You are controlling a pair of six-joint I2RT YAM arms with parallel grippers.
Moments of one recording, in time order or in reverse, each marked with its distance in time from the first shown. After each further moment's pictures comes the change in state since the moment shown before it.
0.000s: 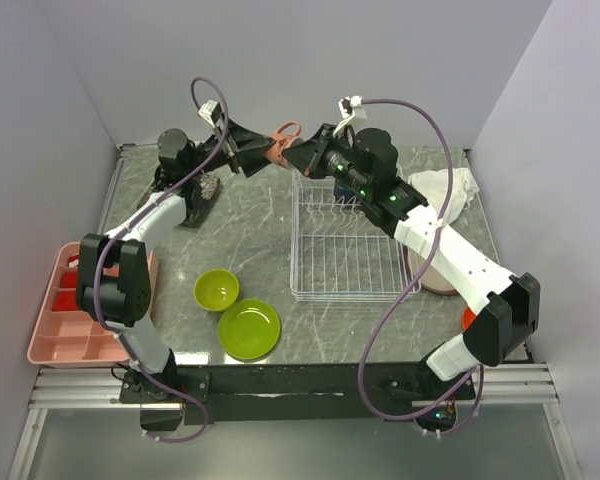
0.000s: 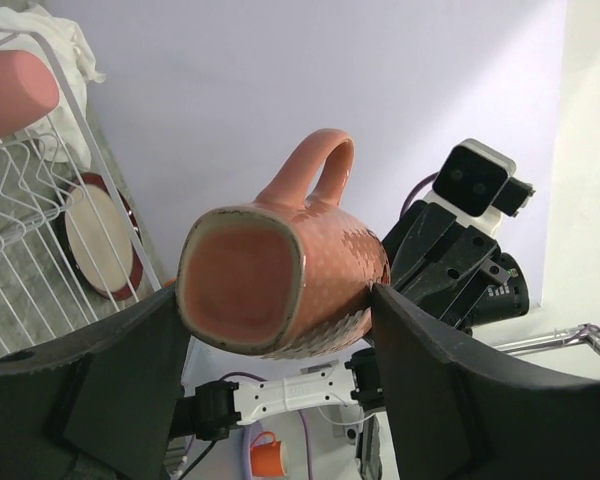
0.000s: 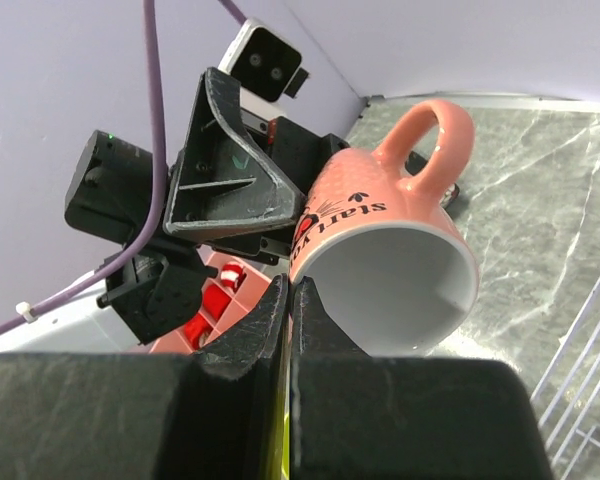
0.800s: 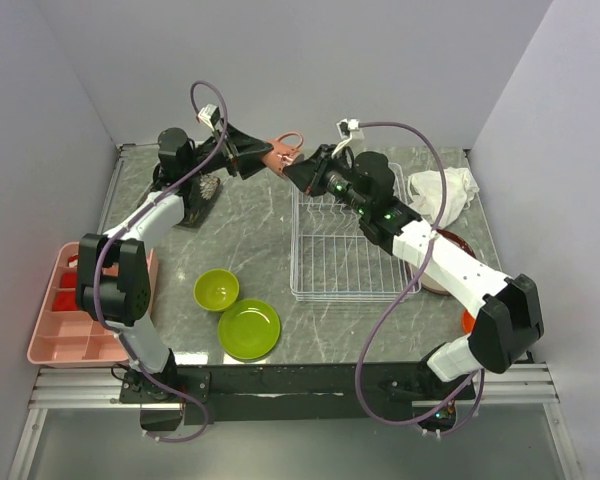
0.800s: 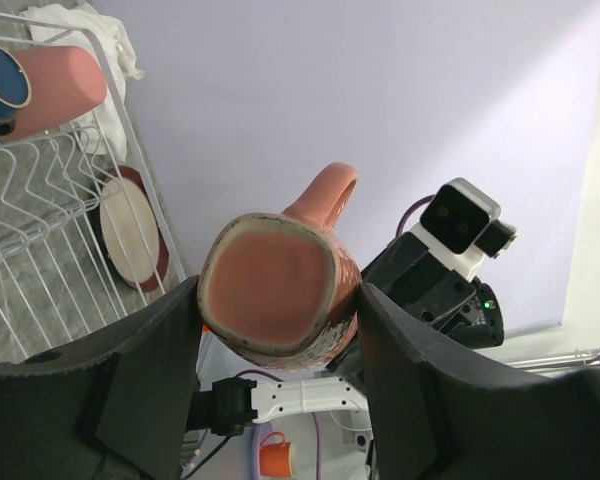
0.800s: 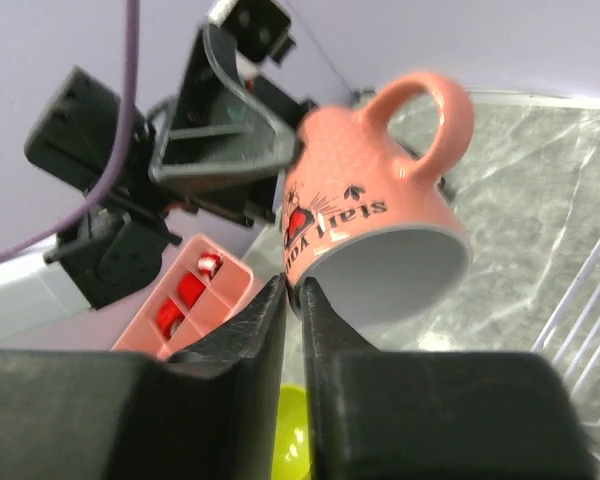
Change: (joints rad) left arm 0.018 0.000 0.006 -0.109 -0.003 0.080; right arm 0.008 -0.042 -0.219 0.195 0.001 -0.040
